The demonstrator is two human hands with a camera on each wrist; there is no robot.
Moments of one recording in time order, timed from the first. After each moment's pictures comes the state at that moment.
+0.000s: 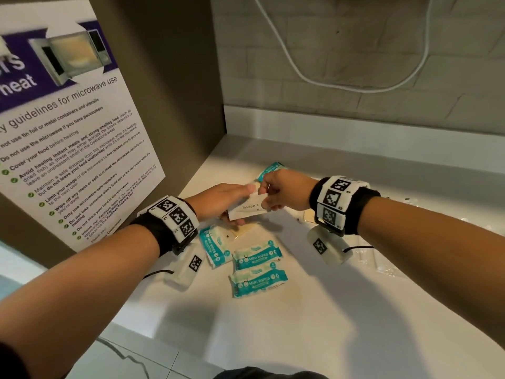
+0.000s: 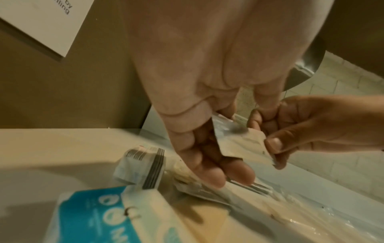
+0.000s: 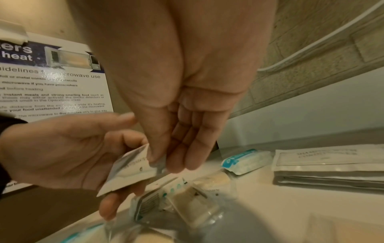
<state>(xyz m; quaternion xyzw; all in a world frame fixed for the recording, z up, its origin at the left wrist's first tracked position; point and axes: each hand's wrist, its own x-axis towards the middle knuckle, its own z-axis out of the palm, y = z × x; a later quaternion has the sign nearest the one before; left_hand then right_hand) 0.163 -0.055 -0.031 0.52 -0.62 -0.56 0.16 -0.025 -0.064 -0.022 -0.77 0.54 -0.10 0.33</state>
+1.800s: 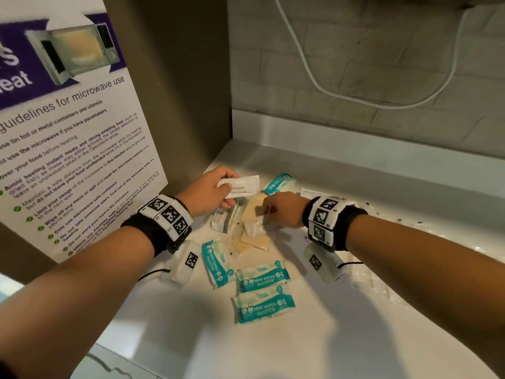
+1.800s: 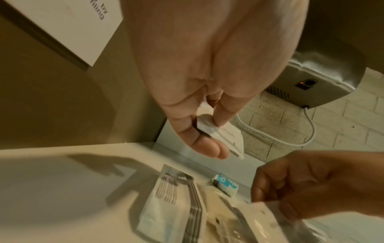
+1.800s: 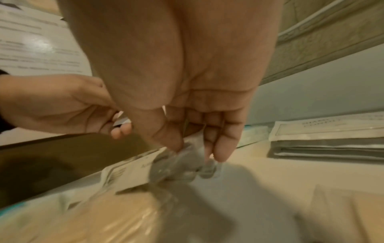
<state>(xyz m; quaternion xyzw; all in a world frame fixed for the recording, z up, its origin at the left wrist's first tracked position) 0.191 -0.102 -0.031 0.54 -0.68 -0.42 0.25 -0.007 -0.095 -0.046 -0.79 0.56 0.06 0.22</state>
